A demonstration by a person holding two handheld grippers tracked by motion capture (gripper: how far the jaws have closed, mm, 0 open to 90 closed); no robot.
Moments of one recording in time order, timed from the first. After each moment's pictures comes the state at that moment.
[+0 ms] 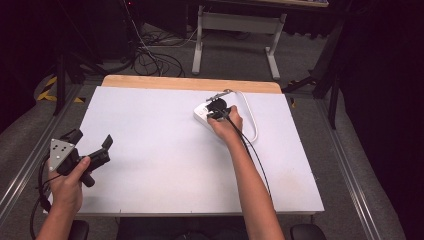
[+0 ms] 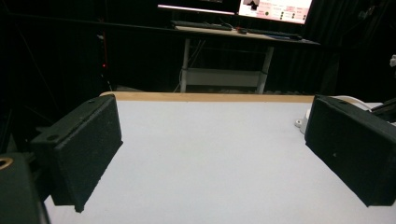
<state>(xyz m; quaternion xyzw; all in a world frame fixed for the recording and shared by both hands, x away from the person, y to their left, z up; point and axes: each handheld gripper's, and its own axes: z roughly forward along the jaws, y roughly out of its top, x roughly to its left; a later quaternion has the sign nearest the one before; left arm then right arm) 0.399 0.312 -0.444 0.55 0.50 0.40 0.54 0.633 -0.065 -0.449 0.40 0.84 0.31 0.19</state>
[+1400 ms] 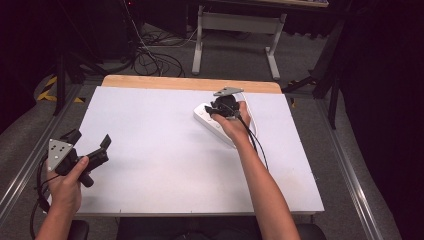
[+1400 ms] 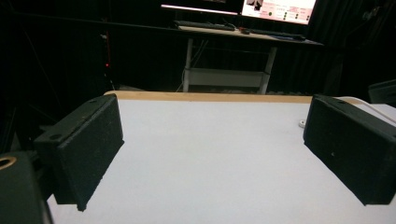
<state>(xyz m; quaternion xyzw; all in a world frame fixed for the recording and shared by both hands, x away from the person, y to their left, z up) 0.399 0.315 -0.445 0.54 0.51 0.40 0.54 0.615 -0.087 -0.413 0.33 0.81 0.42 0.22</state>
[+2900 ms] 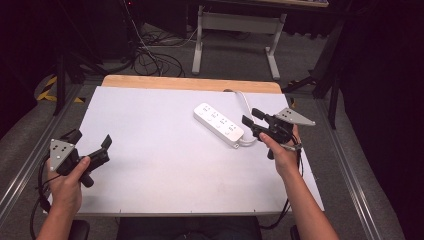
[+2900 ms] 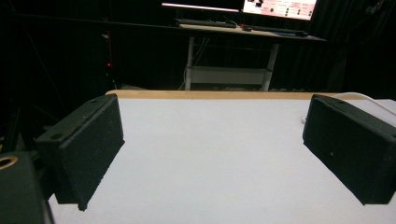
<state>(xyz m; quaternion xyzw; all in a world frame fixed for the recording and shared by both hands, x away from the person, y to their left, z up) 0.399 0.314 -0.446 0.55 0.51 0.41 0.53 0.521 -0.221 -0.397 0.32 0.69 0.61 0.22</state>
